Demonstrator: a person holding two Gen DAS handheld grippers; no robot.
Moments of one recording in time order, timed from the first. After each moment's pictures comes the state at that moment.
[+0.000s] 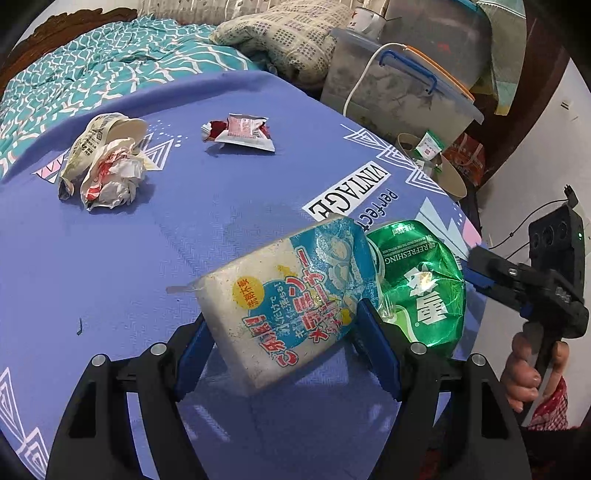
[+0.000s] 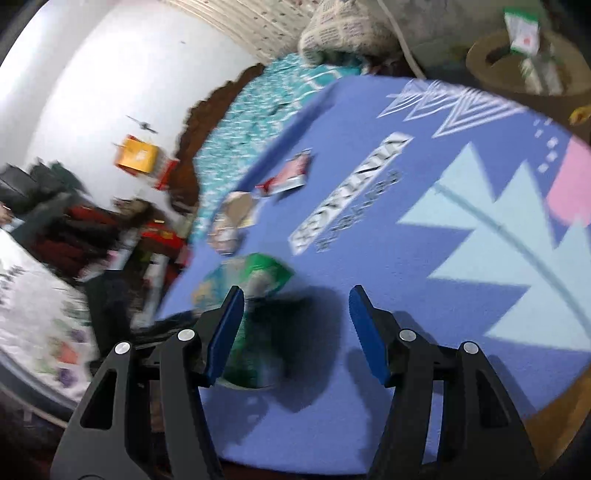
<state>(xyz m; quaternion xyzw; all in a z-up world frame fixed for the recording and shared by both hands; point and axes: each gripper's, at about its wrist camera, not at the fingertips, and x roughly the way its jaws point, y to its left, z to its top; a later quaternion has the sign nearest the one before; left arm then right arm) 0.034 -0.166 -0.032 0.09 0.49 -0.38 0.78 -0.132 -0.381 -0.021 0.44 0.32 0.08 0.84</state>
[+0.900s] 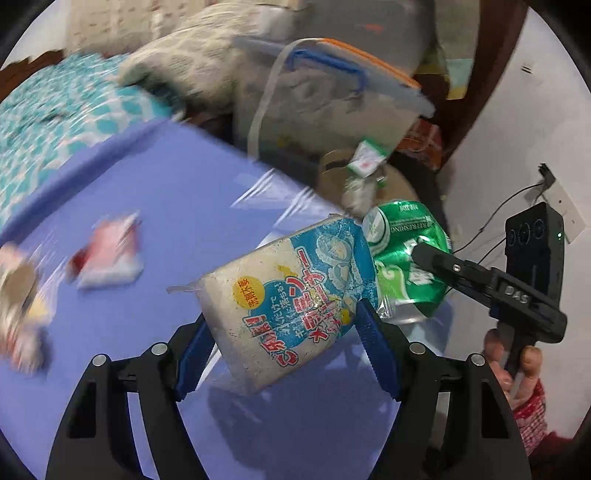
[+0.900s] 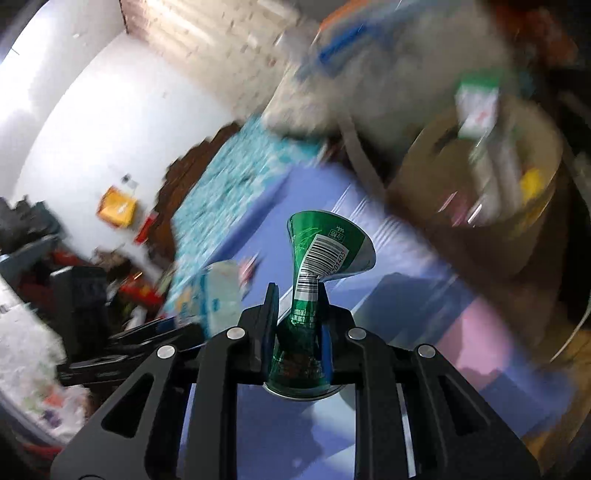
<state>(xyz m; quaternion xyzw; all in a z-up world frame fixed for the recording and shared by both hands) 0.048 -0.345 0.016 0.14 0.45 -0.48 0.74 -0.119 -0.528 0.012 0.41 0.24 -0.07 0.88</state>
